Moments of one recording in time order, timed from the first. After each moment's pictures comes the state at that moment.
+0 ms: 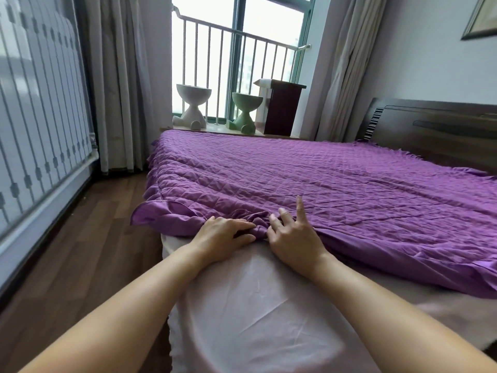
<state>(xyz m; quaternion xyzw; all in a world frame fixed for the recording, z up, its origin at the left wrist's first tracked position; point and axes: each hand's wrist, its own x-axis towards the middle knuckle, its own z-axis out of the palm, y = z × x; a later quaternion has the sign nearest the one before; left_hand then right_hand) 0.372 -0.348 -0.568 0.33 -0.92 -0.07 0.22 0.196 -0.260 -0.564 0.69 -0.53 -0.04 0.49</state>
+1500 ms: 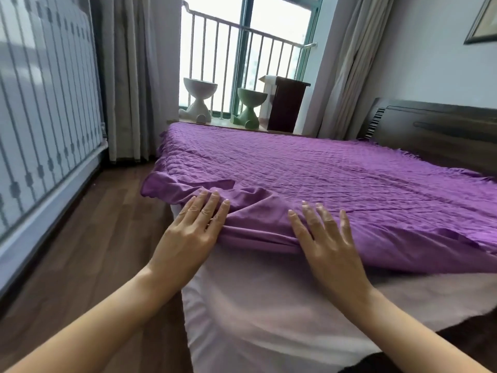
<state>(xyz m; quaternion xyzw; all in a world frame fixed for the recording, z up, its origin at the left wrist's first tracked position) 0.469 -0.250 -0.573 0.28 -0.83 0.29 0.39 0.227 -0.130 -0.553 0.64 -0.58 0.13 0.49</state>
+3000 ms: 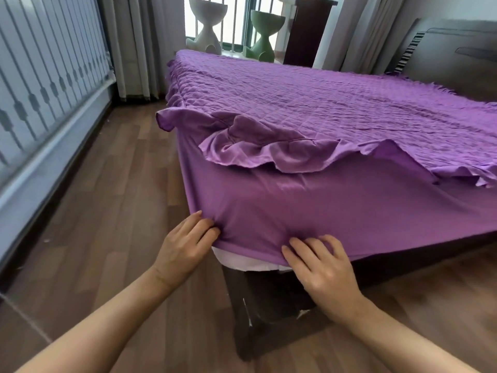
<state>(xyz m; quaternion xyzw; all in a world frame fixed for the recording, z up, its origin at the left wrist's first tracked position) 0.511 -0.157 -0.753 0.22 -0.84 0.24 0.44 0.264 -0.008 -0.713 0.76 -0.49 0.14 0.40</state>
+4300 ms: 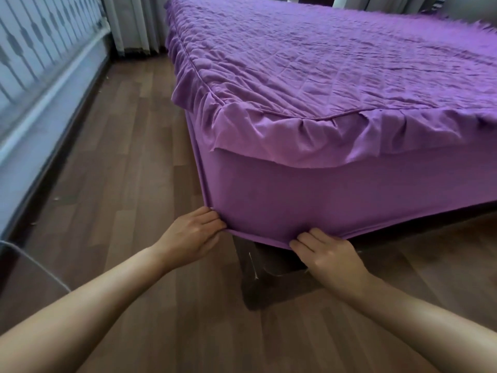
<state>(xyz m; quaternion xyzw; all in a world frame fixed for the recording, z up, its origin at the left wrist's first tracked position) 0.525 -0.137 -0.807 0.21 -0.95 -0.01 0.21 0.263 0.009 -0.761 0.82 -0.51 0.09 0.24</state>
